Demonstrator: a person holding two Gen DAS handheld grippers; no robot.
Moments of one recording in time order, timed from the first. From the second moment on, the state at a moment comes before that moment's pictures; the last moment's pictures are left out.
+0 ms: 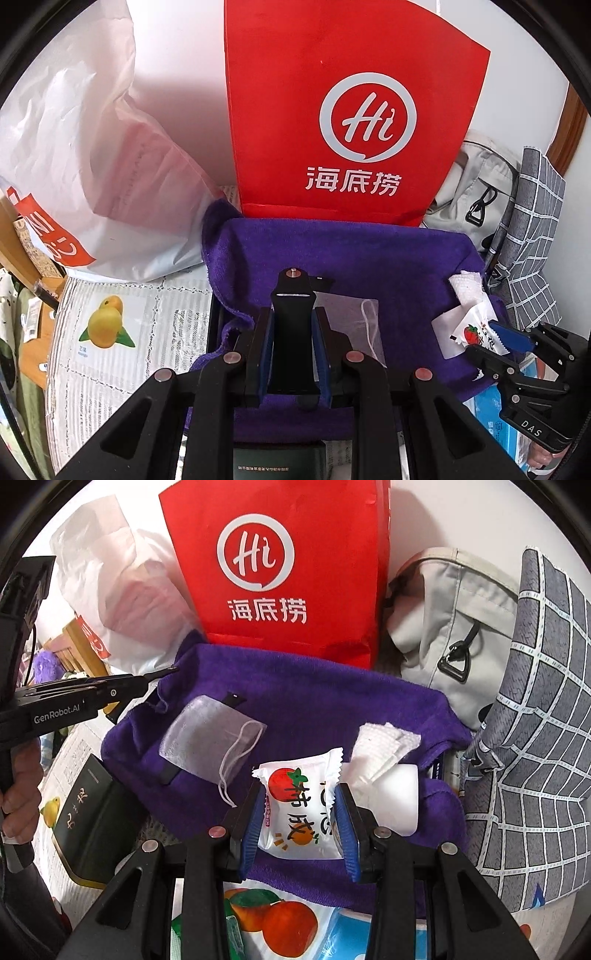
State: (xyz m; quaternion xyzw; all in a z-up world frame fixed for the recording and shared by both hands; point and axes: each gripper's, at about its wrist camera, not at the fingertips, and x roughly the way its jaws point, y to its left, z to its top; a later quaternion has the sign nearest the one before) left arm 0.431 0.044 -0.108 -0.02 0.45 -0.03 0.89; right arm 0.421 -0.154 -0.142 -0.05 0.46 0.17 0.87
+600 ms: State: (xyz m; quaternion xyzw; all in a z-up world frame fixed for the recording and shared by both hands) left arm 0.439 0.047 -0.126 -0.02 0.49 -0.02 0.87; right arm 0.428 -0.151 -0.150 -0.05 0.48 0.17 0.86
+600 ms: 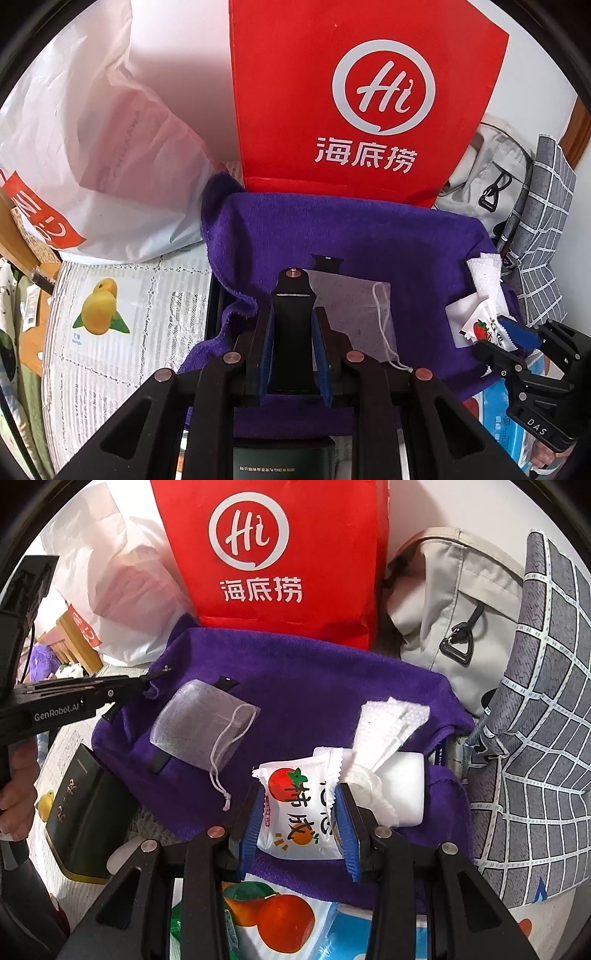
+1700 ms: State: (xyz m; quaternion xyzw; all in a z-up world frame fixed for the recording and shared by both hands) left arm 0.431 0.042 -0.111 -0.03 0.48 -0.04 0.87; right arm 0.423 -0.141 -0.150 -0.04 0.47 0.17 0.86
